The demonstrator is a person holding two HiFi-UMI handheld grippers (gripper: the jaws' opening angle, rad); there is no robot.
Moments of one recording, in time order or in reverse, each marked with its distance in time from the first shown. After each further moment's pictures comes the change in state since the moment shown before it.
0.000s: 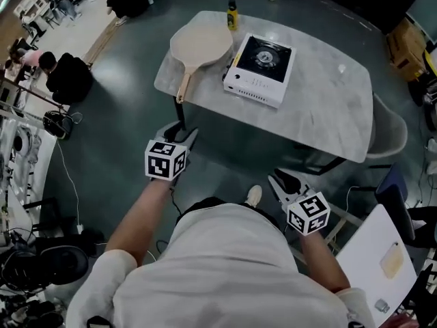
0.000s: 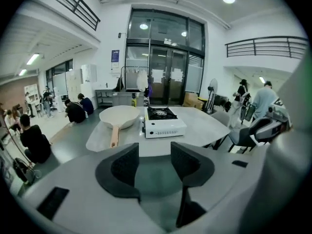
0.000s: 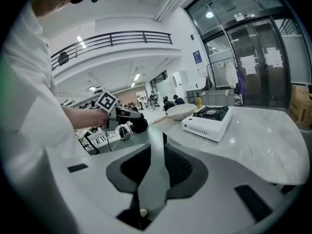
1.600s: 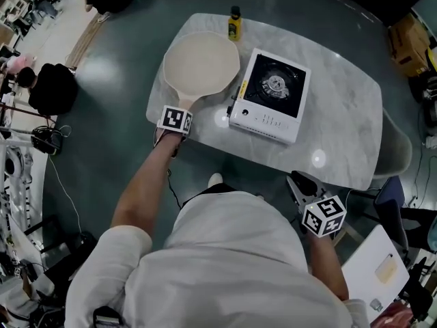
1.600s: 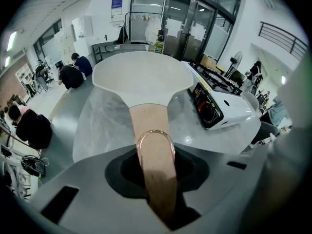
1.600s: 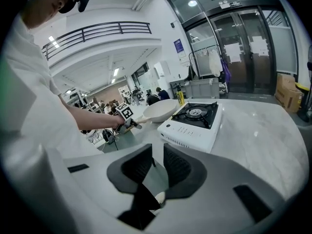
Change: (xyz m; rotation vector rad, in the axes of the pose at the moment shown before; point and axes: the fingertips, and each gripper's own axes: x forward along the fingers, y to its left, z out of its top) left arm 0.265 0.198 -0.028 -0.085 0.538 0.007; right arm 0.112 -0.125 0.076 0.170 0.104 -0.147
